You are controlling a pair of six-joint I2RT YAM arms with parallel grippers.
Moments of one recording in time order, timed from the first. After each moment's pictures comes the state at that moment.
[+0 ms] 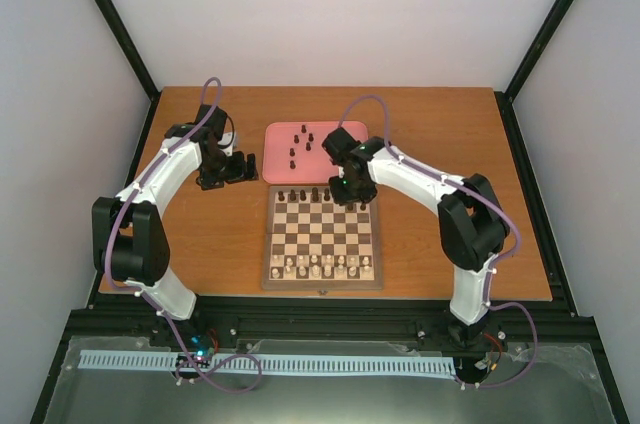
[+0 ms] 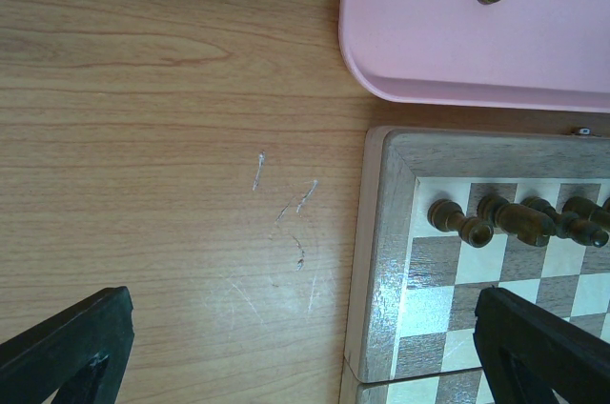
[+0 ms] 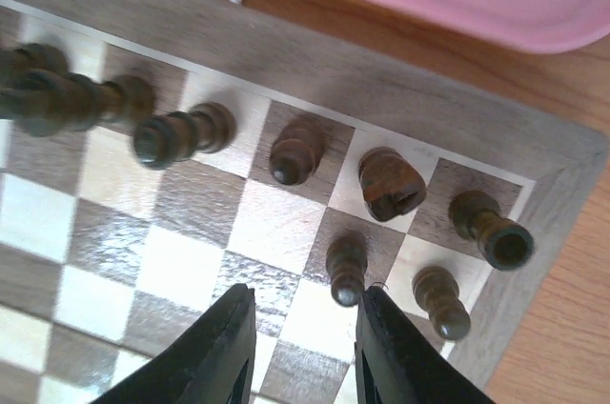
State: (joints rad) left arm -0.14 1.63 1.31 -0.97 0.19 -0.29; right arm 0.69 1.90 1.47 -0.91 0.01 0.38
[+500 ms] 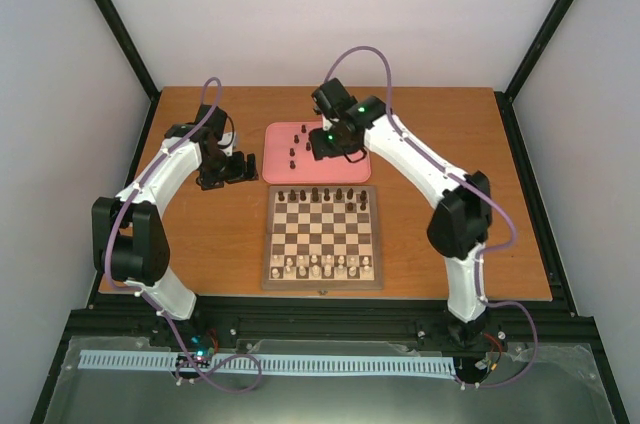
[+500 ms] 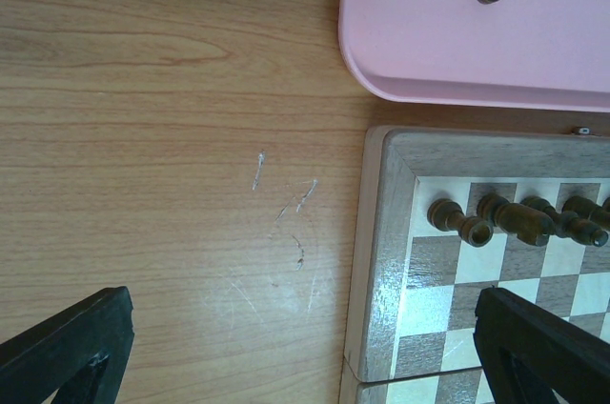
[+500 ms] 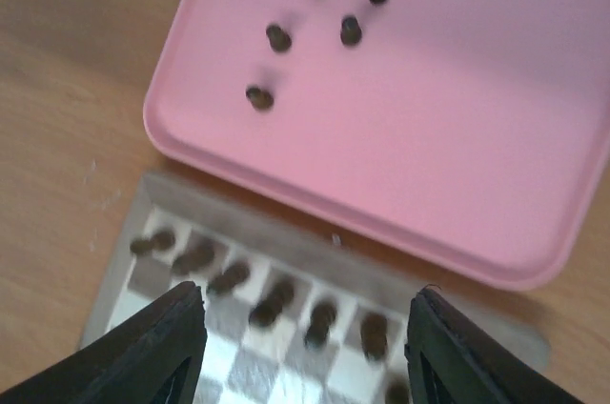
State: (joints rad) left arm -0.14 1.63 1.31 -0.97 0.19 -0.29; right arm 0.68 1.96 1.93 -1.03 0.00 0.35
